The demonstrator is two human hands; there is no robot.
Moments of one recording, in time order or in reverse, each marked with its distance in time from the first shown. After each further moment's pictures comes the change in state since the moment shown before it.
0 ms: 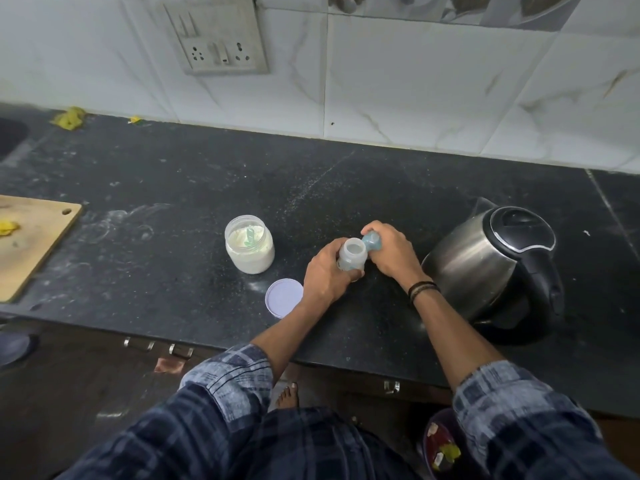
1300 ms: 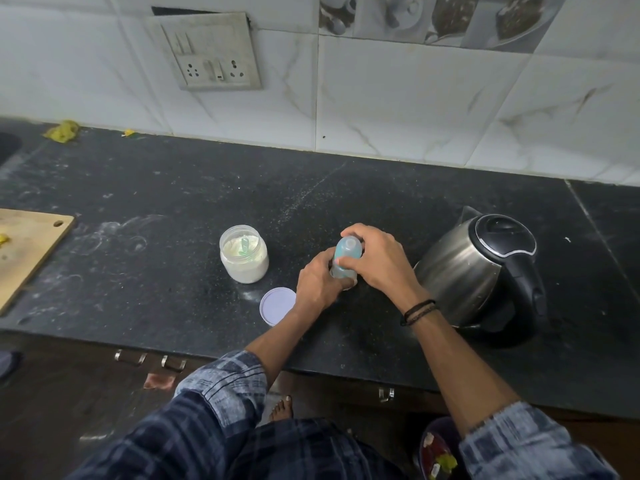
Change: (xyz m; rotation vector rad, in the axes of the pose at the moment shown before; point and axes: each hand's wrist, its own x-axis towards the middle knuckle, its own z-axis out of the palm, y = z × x) left_hand 0.003 -0.001 -0.003 0.063 -0.041 0.013; right_hand -0.042 -0.055 -0.028 -0.010 0.044 -0.121
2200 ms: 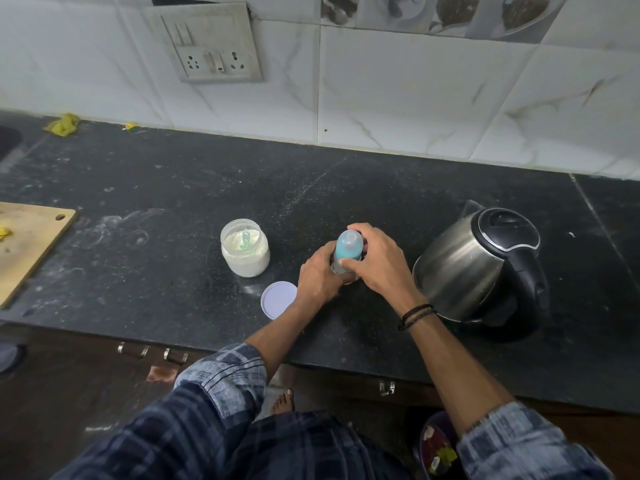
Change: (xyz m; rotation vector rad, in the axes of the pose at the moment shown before) left_hand -0.006 0.004 -0.003 -0.001 0.001 0.052; right_hand -0.011 0.008 0.014 0.040 0.030 0.034
